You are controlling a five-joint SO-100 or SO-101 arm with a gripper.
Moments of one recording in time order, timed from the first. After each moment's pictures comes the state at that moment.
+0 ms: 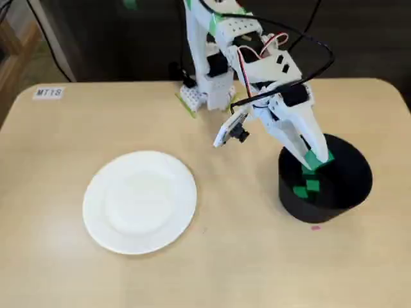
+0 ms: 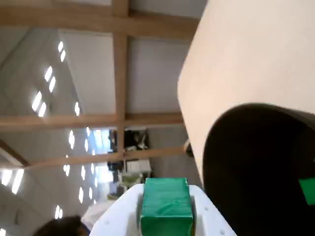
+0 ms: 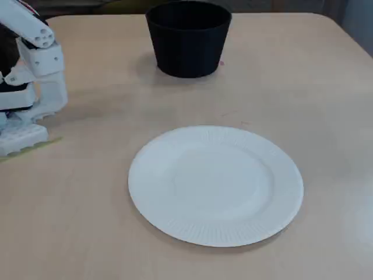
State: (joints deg) arm -33.0 135.1 145.4 3.3 -7.9
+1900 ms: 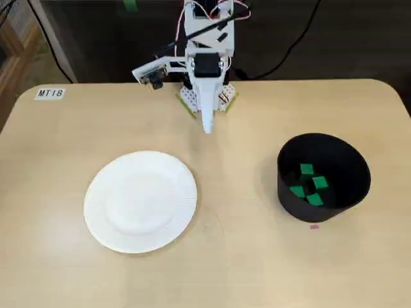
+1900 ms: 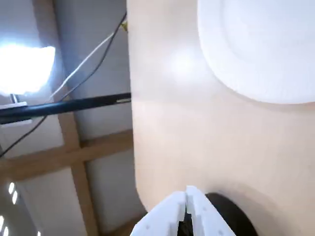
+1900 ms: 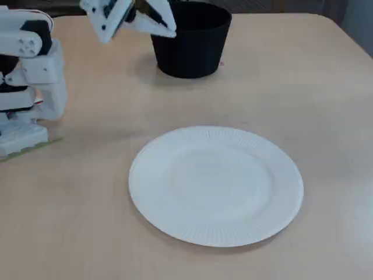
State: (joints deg) arm 0.1 173.8 146.8 59.3 -5.3
